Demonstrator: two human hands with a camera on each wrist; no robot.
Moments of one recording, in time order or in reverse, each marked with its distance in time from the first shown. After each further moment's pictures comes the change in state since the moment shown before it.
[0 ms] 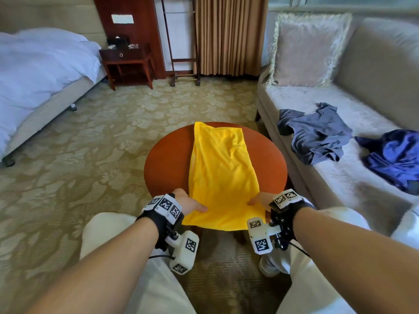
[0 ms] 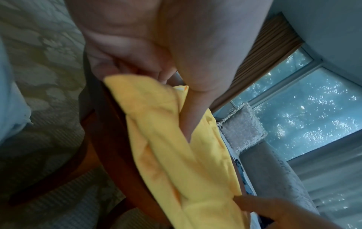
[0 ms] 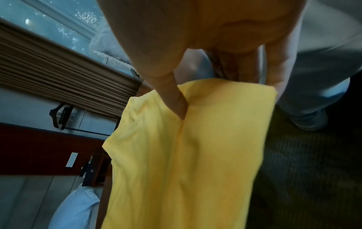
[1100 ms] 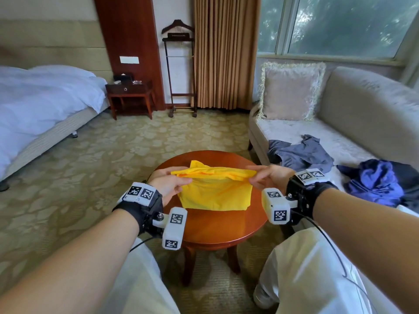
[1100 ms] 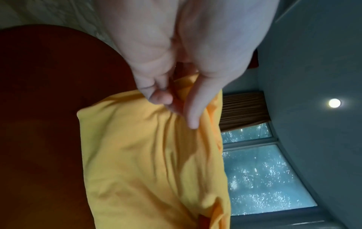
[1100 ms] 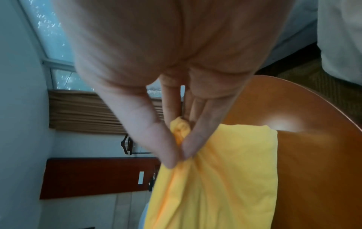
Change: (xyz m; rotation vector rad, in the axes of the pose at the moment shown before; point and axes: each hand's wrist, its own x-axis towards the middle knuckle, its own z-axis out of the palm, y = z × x) left_hand -0.051 0.022 -0.080 -1.035 0.066 0.428; right_hand -0.105 -0.063 -0.073 0.451 -0.140 -0.431
